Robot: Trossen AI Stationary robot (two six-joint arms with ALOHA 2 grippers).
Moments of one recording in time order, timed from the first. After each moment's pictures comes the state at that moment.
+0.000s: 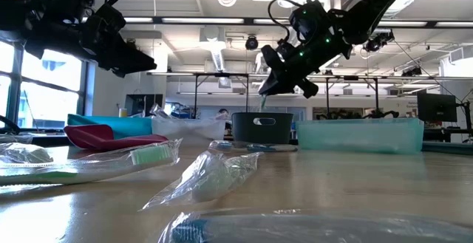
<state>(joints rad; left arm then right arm) 0.52 0.67 0.18 0.35 0.34 0.05 -0.47 1.63 0.84 0.34 0.10 0.43</state>
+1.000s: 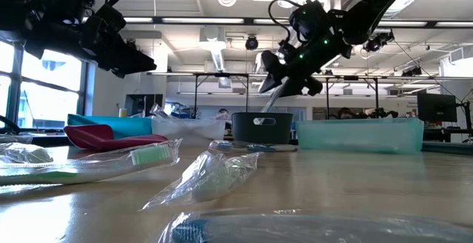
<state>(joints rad) 0.52 0.67 0.19 0.34 0.34 0.05 -0.47 1.63 0.84 0.34 0.23 0.39</state>
